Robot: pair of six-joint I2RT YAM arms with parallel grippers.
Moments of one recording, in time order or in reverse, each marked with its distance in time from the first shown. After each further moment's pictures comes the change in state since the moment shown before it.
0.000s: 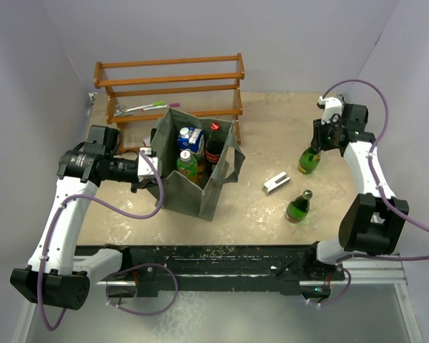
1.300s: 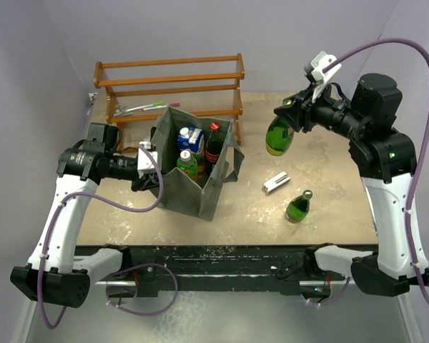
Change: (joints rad) left arm 0.000 0.016 0.026 0.000 0.012 -0.070; right arm 0.450 -0.287 0.606 -0.315 -0.230 0.100
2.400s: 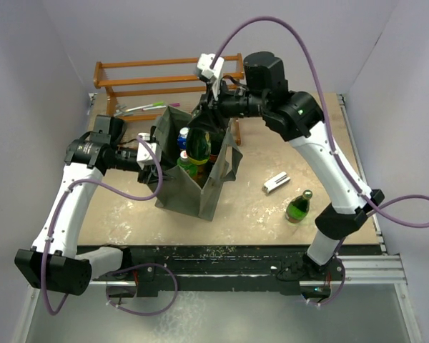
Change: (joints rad) left arm -0.005 0.085 0.018 0.099 0.145 0.010; right arm 0.488 0.525 0.485 -0.058 -0.049 0.022
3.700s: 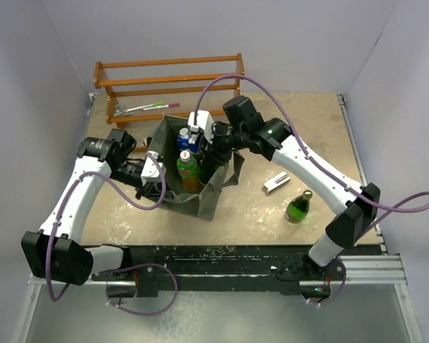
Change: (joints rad) left arm -0.023 0.079 -0.071 -0.375 -0.054 0.396; right arm -0.001 -0.117 -0.625 0.097 0.088 -0.261
